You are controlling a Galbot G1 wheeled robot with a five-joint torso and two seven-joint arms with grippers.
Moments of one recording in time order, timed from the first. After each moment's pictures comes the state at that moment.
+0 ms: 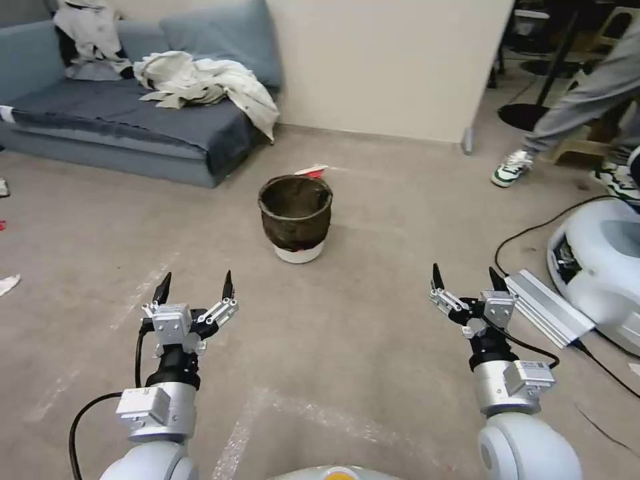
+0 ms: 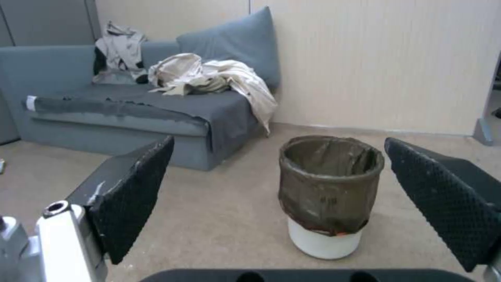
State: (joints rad) left arm 1.79 -1.52 -0.57 -2.37 -0.02 -0.01 -0.08; right arm -1.64 1.53 0.56 2.24 0.06 -0.05 0.05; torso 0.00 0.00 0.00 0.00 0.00
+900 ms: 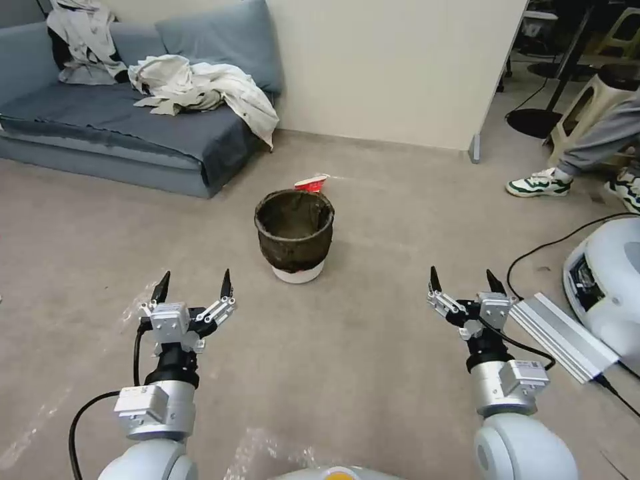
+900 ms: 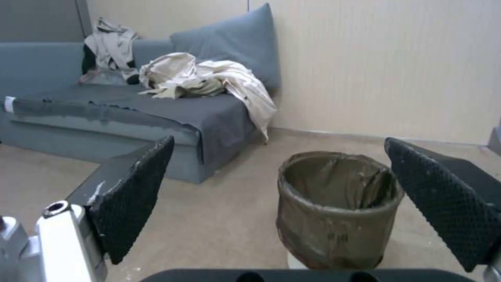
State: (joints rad) left arm 1.78 -1.52 -0.57 -2.37 -0.04 -0.01 -0.09; right arm -1.64 1.54 0.55 2.24 0.03 -0.06 0.06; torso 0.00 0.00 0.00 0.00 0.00
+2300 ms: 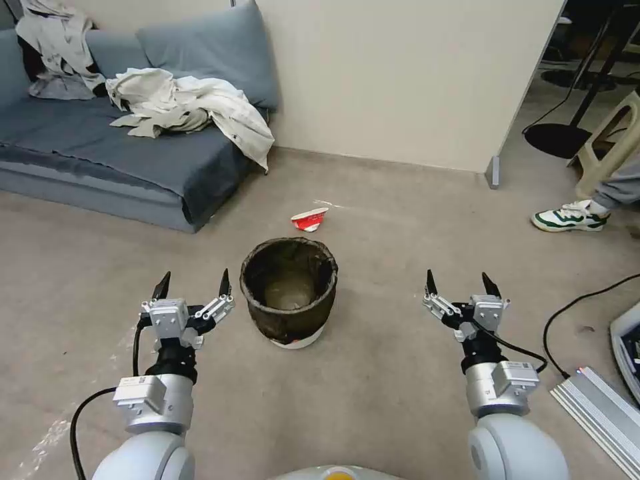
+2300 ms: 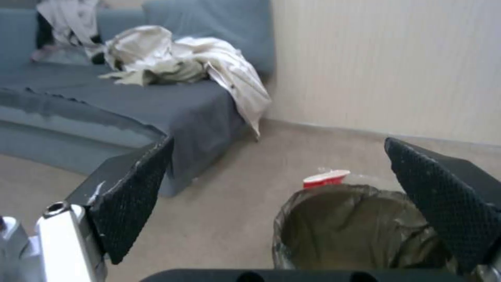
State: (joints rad) left arm 1.74 -1.46 -0.58 -2.35 -0.12 0.09 -0.10; right arm -1.64 1.54 0.53 2.20 0.03 -0.01 0.07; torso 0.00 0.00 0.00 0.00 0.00
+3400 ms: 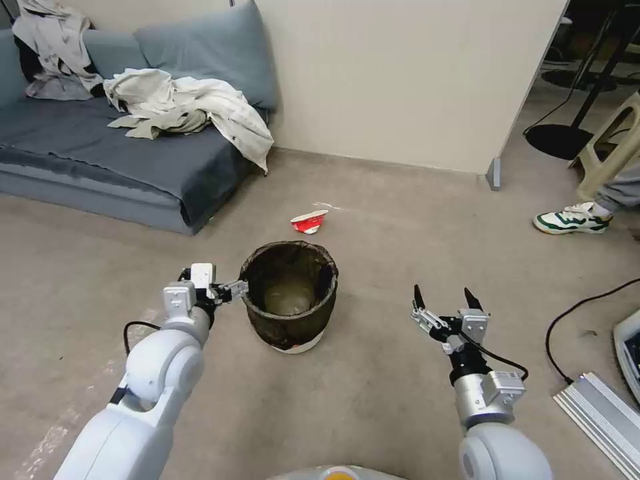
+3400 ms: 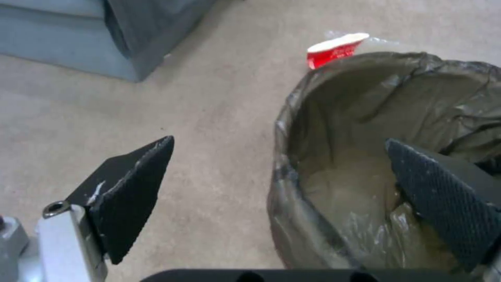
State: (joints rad) left arm 1.23 -1.15 -0.39 -2.05 -0.56 0.68 -0.39; right arm -1.65 1.53 0.50 2.12 0.07 0.01 0.06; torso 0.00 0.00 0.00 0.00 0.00
